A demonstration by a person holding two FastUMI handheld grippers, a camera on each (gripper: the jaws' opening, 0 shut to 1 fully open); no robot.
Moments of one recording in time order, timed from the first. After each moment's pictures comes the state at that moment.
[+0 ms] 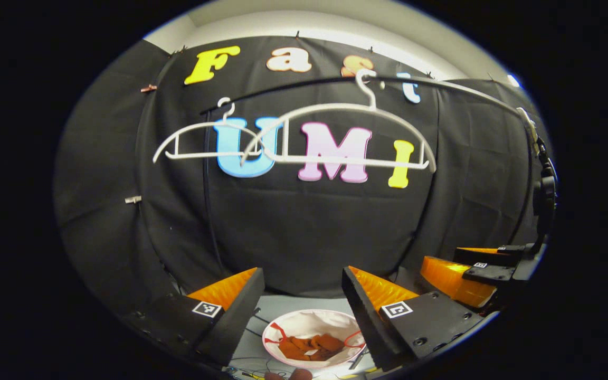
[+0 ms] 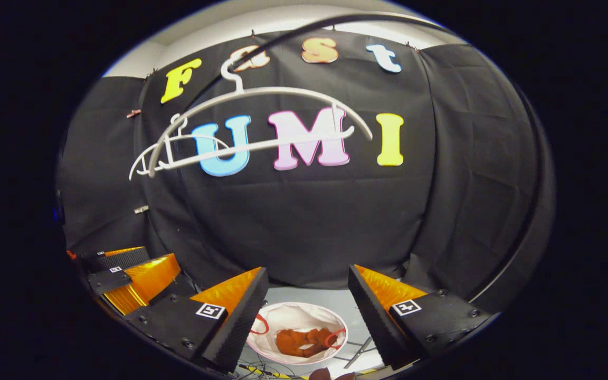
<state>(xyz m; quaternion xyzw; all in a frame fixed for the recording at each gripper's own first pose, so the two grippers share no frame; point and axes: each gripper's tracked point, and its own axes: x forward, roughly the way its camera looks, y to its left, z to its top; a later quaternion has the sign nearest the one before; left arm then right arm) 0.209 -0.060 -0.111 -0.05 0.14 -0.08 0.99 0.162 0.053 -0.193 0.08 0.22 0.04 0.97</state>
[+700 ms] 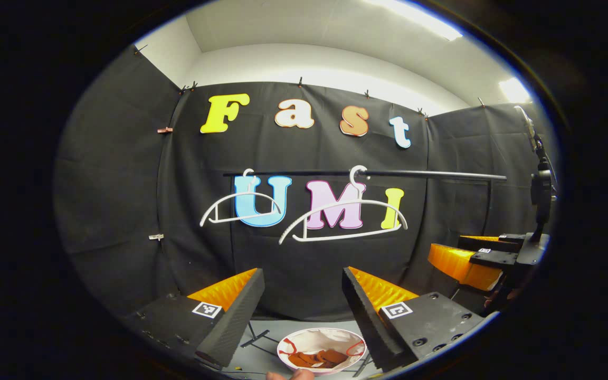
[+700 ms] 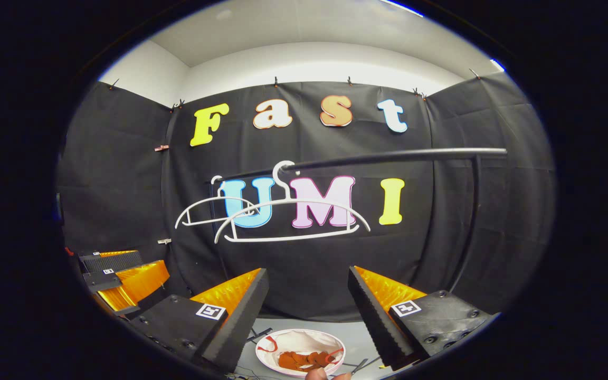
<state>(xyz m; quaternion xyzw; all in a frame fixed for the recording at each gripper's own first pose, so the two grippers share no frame) 0.096 0.007 0.004 -0.04 0.05 -0.07 1.00 0.096 0.071 -0.022 0.07 0.09 0.05 0.99</state>
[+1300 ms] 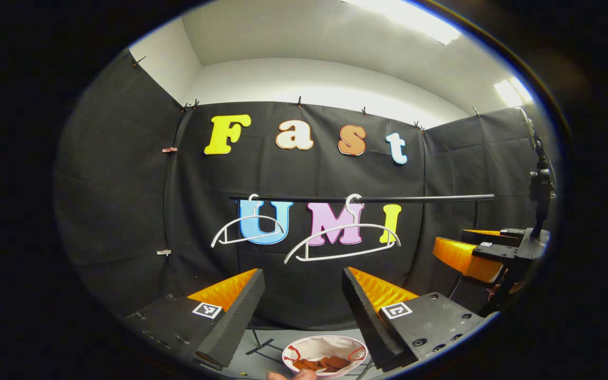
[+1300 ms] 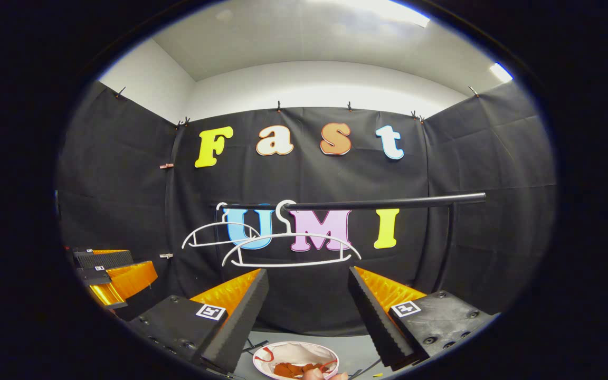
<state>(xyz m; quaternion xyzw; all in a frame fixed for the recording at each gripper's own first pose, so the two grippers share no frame) 0.071 0.016 0.042 -0.04 0.01 -0.06 1.00 0.081 0.064 0.027 0.07 0.05 0.05 1.00</state>
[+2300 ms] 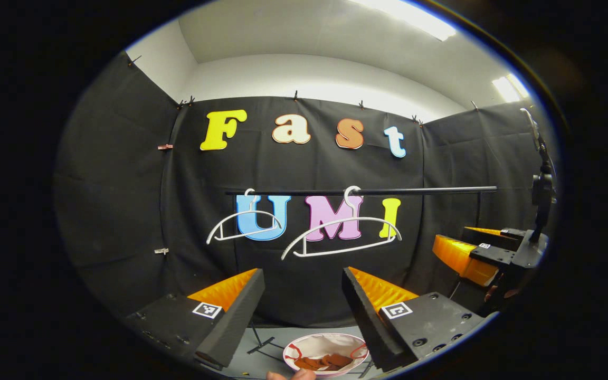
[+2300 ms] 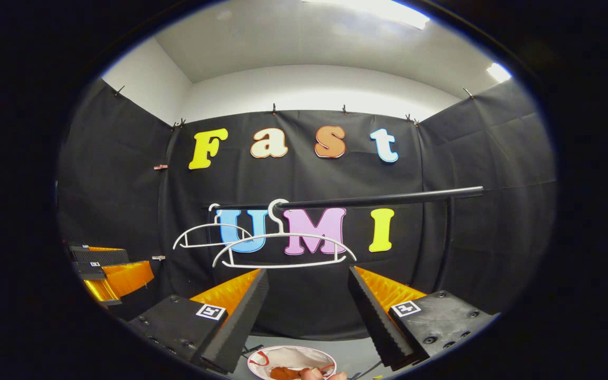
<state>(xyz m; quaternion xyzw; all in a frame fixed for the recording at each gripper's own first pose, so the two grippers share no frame) 0.083 0.007 0.030 -0.03 0.03 -0.06 1.00 0.096 0.064 0.015 0.07 0.03 0.04 1.00</state>
